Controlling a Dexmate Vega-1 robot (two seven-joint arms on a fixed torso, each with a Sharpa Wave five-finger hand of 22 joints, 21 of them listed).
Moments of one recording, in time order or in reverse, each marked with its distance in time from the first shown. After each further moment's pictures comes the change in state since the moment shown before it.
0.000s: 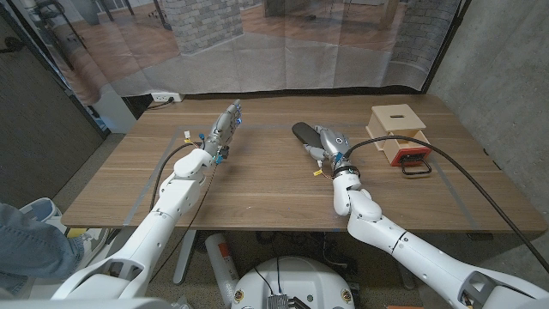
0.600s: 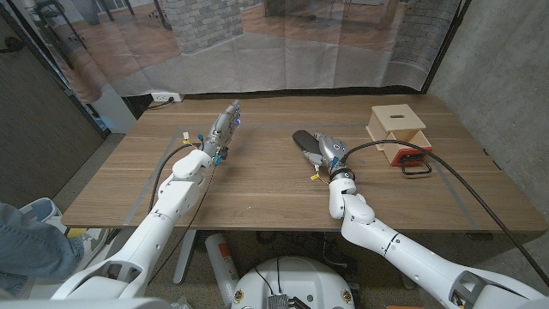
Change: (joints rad) left arm 0.010 0.005 -0.005 -0.006 -0.005 -0.003 -0.001; left_hand -0.003 -0.003 0.000 0.000 0.000 0.000 0.000 0.000 0.000 0.000 0.000 0.000 0.000 0.000 0.000 0.000 0.000 0.000 0.000 0.000 0.000; right arm 0.012 0.041 -0.033 0.052 0.030 -0.062 0.017; right_hand -0.008 0.006 0.004 -0.004 0.001 -0.007 0.007 0.000 0.000 0.000 0.000 0.004 -0.001 0.000 0.000 0.000 0.000 -0.004 0.004 -0.008 0.000
